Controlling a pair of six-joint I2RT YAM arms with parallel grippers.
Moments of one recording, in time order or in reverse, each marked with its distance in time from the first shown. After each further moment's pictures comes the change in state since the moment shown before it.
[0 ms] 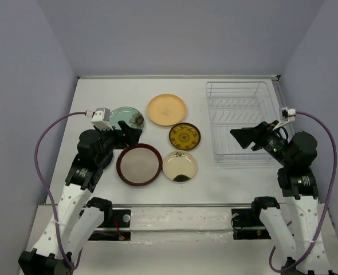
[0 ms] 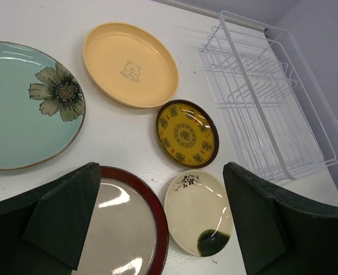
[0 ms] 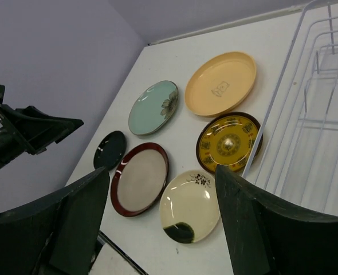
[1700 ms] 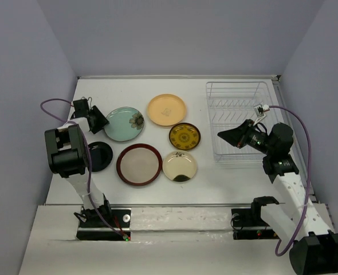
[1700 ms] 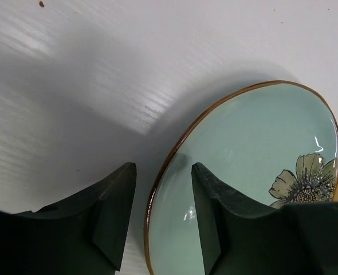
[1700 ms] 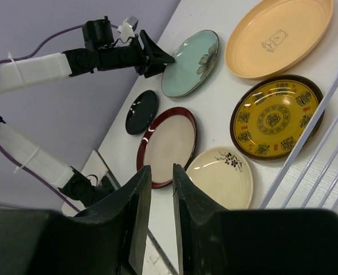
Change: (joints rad) left arm 0.478 1.183 0.451 0.098 -0.047 -0.023; right arm 0.082 0.237 -0.205 0.416 -0.204 0.121
